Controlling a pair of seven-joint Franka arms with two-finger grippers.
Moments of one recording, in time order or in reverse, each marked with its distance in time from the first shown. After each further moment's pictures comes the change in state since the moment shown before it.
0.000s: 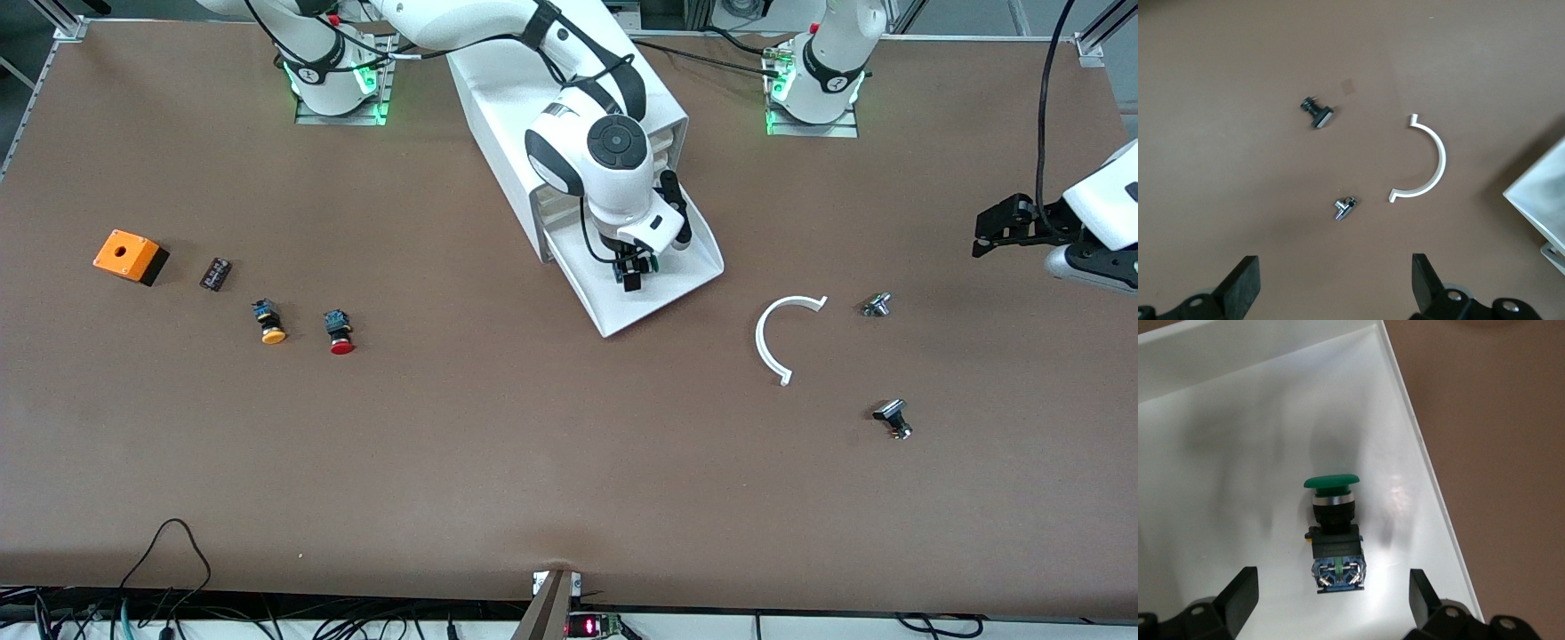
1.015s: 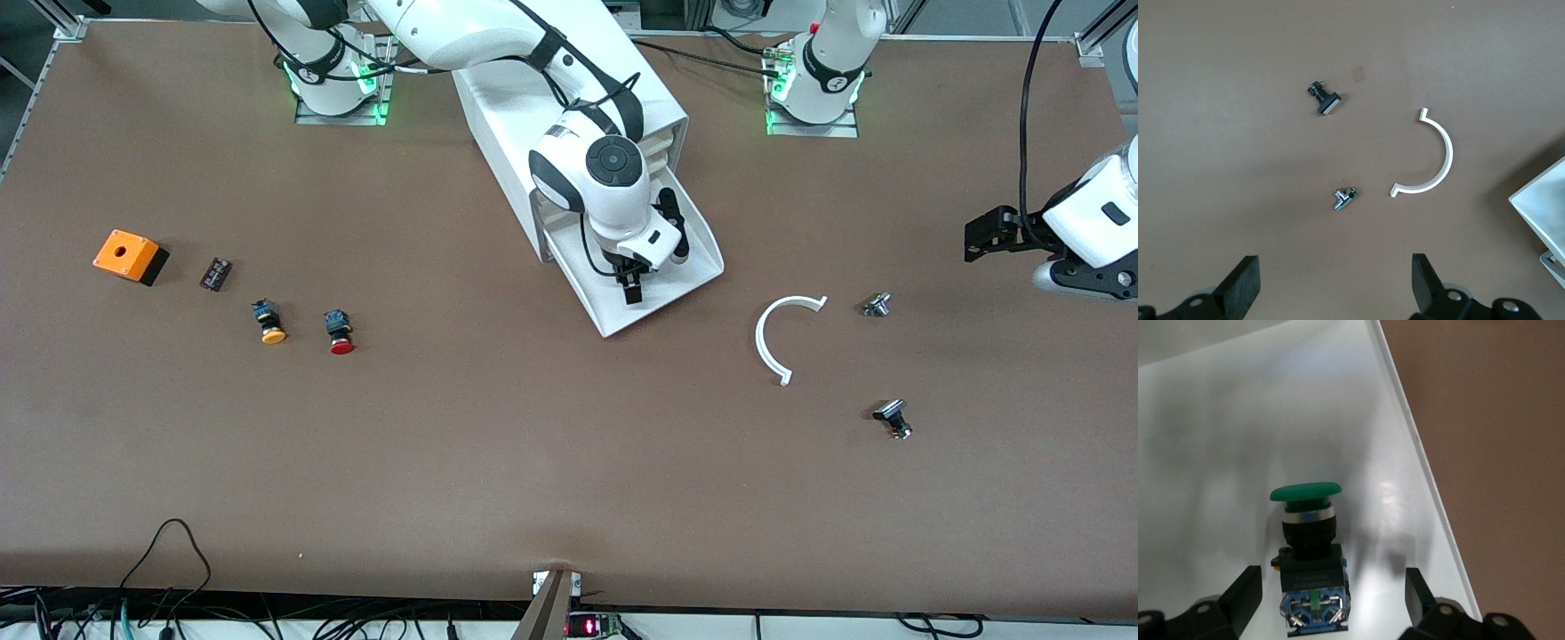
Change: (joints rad) left arm -0.003 0.017 -0.002 0.000 0.013 -0.021 -0.062; right arm 0.008 0.051 -0.011 -0.012 0.000 0.092 -0.001
